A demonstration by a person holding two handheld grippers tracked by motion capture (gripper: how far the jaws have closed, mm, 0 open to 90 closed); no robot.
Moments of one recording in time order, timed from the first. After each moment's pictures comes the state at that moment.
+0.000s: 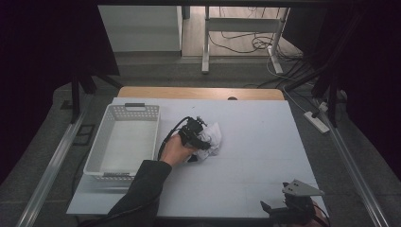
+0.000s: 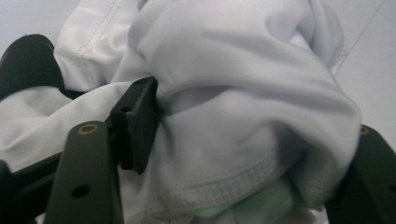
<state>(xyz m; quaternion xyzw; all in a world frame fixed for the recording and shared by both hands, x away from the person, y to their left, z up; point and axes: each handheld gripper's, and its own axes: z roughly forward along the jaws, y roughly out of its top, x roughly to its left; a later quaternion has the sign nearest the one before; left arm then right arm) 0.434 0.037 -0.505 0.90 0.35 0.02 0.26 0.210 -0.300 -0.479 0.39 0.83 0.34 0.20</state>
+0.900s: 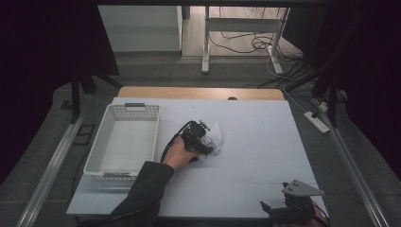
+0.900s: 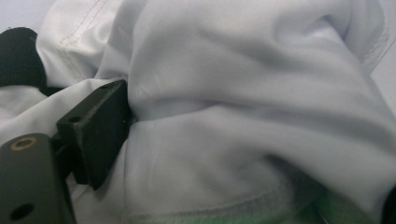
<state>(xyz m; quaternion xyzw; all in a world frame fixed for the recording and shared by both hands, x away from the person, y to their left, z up) 0.429 0.025 -0.518 0.90 0.35 0.06 0.24 0.210 -0.300 -0.479 0.39 0.83 0.34 0.20</state>
